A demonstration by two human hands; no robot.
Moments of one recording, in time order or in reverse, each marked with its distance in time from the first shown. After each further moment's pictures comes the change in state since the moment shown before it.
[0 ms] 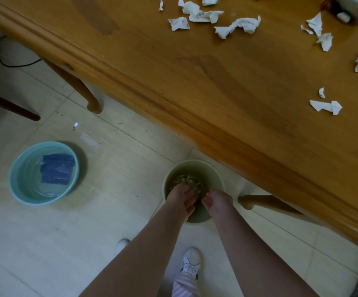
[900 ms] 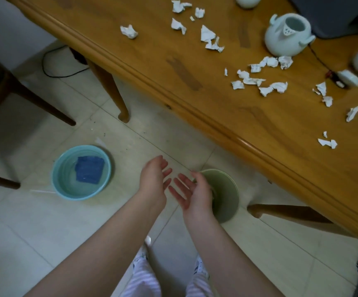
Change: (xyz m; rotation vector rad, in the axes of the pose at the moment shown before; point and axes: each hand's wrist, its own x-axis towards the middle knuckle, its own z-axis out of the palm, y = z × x) left_hand -0.153 0.105 -0.115 -0.101 -0.007 0.498; right_hand -0.221 0.037 0.108 0.229 -0.318 -0.150
